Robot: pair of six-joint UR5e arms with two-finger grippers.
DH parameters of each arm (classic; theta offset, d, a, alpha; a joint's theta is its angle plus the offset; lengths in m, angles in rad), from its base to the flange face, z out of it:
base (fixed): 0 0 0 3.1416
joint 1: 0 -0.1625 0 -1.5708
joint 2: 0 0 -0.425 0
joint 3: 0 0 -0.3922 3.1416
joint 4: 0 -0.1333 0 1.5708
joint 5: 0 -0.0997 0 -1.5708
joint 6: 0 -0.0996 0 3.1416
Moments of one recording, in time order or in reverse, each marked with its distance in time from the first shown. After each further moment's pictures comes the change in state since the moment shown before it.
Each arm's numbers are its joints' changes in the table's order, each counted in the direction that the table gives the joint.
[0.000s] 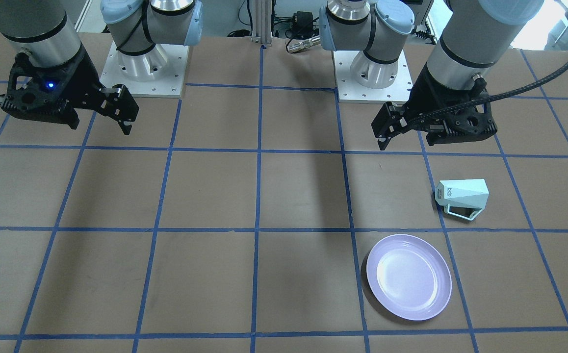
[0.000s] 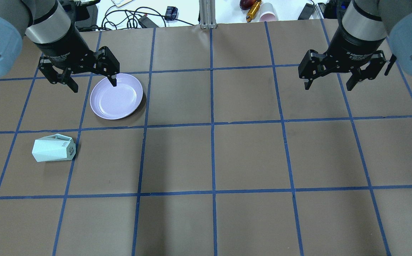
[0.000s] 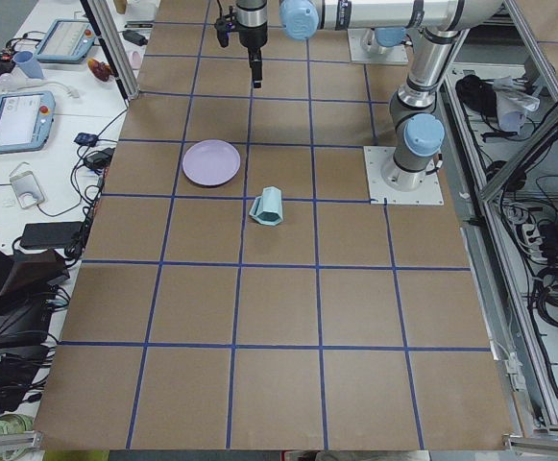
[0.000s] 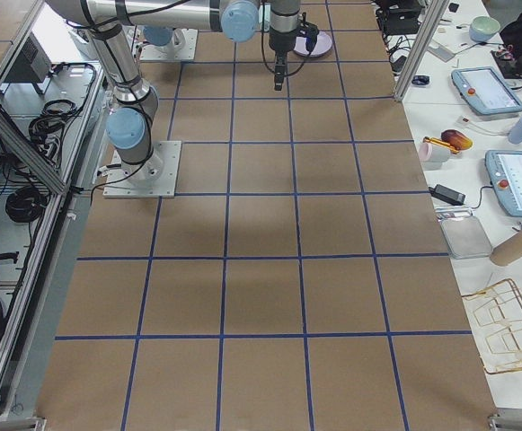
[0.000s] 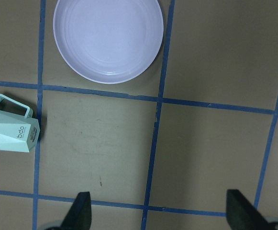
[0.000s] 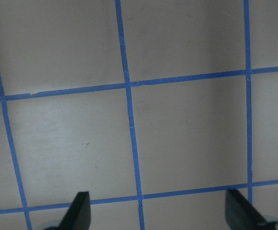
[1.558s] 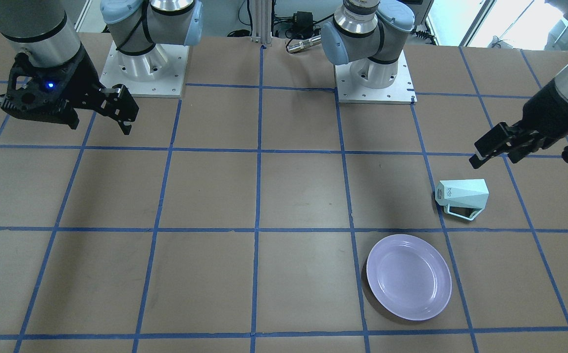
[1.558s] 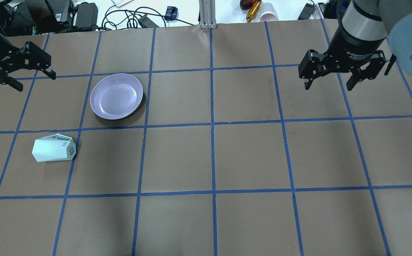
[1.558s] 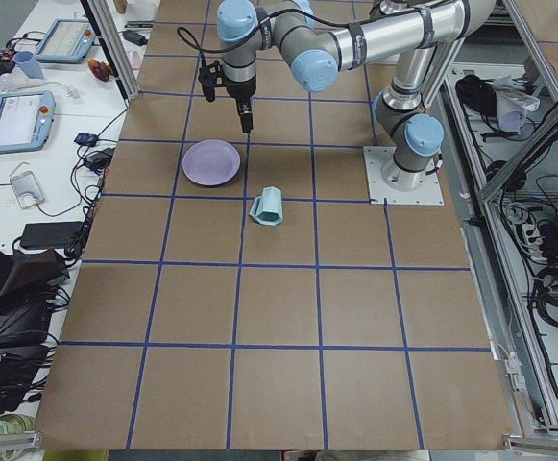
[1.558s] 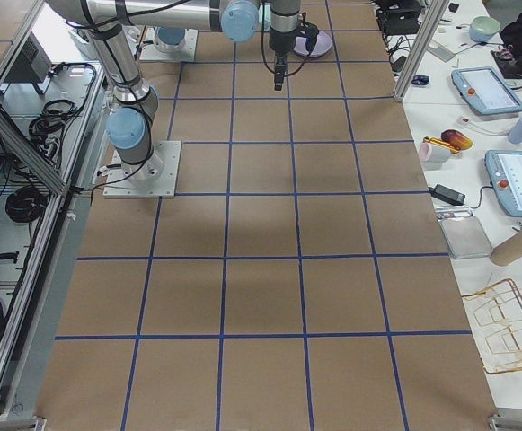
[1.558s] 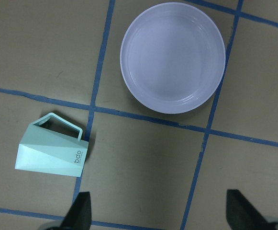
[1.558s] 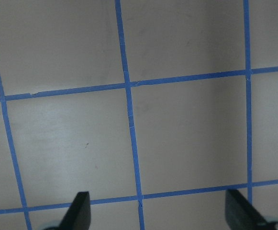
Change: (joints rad) left arm -0.400 -0.033 -0.002 -0.014 0.143 -0.303; right arm 0.000 0.000 0.000 0.000 0.001 0.000
